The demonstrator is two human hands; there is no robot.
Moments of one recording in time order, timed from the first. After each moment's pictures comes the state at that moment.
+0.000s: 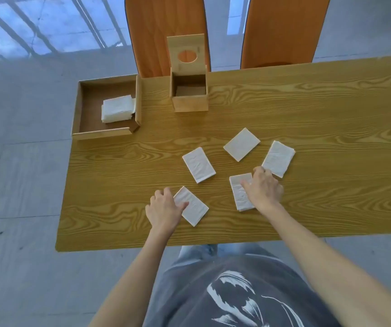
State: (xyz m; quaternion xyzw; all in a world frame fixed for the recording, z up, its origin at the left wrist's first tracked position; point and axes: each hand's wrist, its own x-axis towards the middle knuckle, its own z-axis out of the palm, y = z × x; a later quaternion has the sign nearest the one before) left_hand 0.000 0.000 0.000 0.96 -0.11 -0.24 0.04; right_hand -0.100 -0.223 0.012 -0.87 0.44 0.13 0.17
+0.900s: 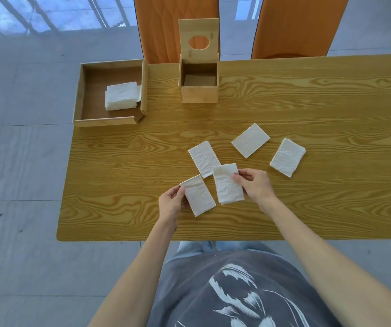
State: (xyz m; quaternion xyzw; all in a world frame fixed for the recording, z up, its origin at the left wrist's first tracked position) left_hand 0.003 -0.002 -0.027 0.69 0.23 -0.35 0.58; right_hand -0.086 -0.217 -0.006 -0.68 0.43 0.05 0.59
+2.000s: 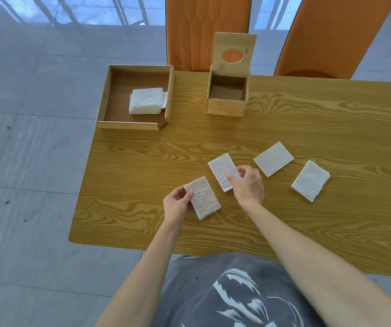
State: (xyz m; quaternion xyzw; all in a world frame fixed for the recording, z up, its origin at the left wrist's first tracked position) left_hand 0.045 0.013 -0.028 0.66 0.26 -0.32 0.63; right_hand 0.001 -0.170 -0.020 -0.82 0.46 0.05 0.34
